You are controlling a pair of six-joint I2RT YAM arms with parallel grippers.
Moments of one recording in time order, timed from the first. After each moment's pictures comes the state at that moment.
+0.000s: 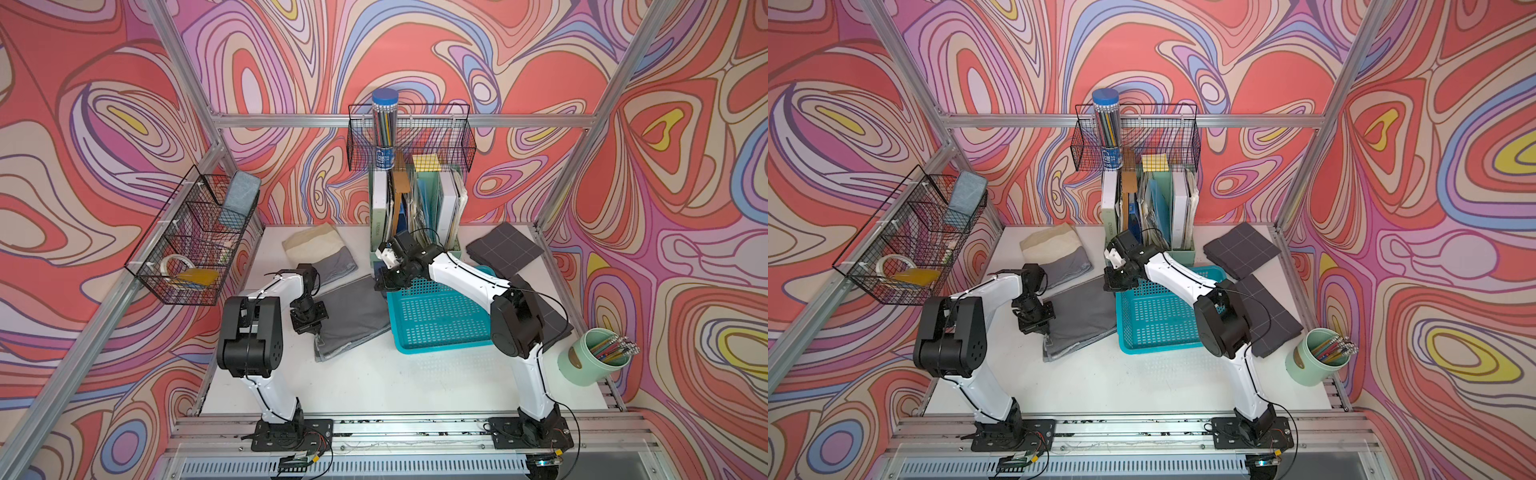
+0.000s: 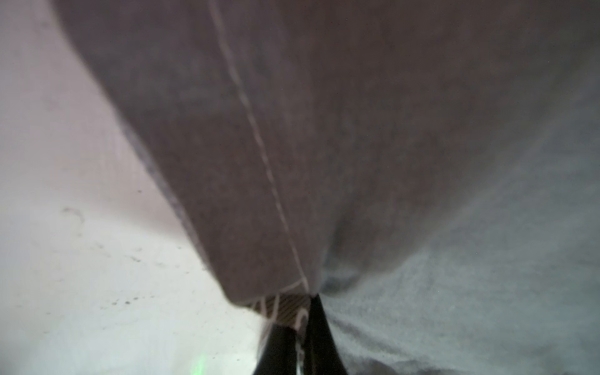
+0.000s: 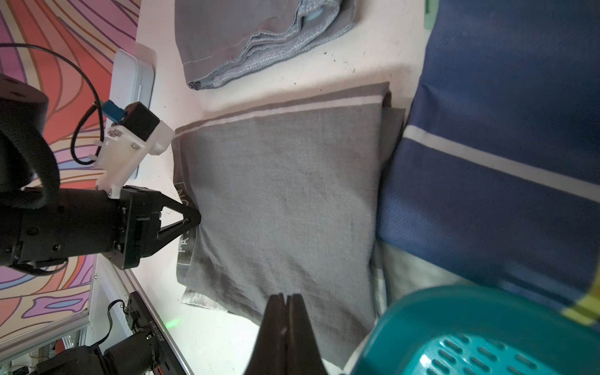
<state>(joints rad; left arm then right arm) -0.01 1.77 1.10 -0.97 0.06 -0.43 0.66 2.15 1.86 -0.71 -0.42 0.40</state>
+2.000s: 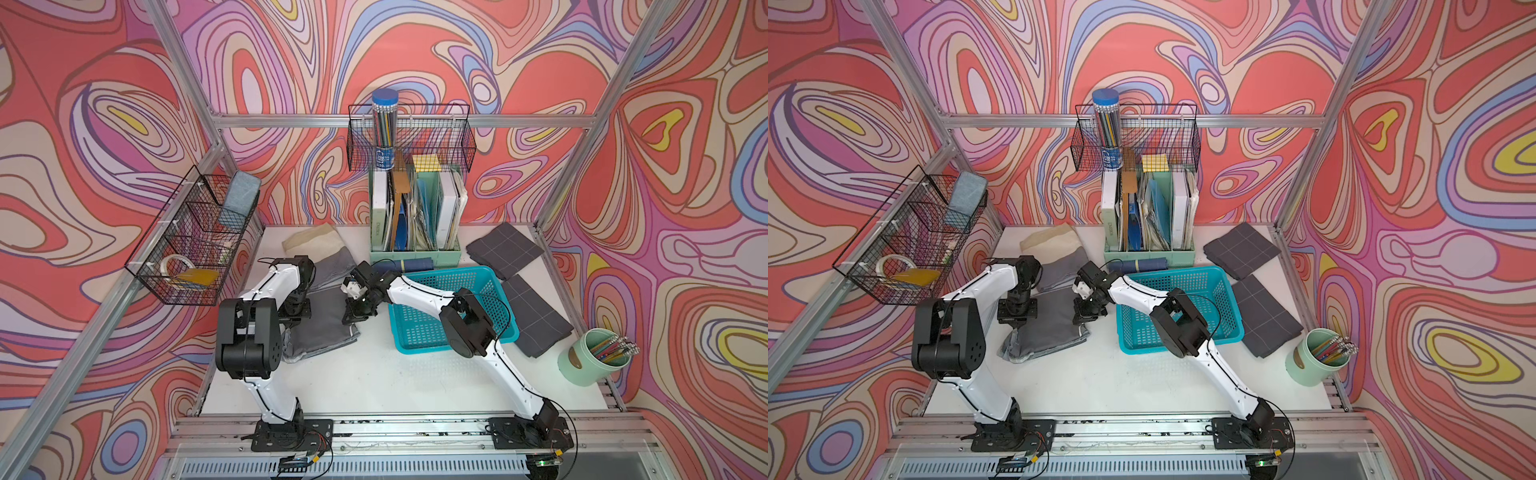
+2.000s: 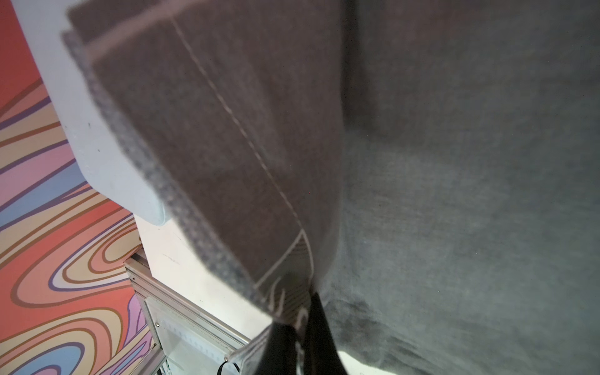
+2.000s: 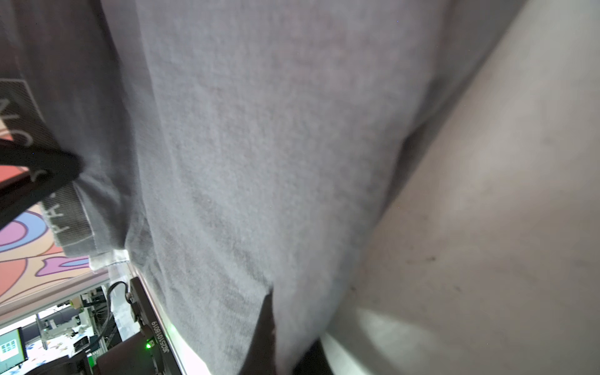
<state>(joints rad) 0.00 1.76 1.23 -1.17 -0.34 -0.30 0.83 2.52 2.08 -0.63 -0.58 0.51</state>
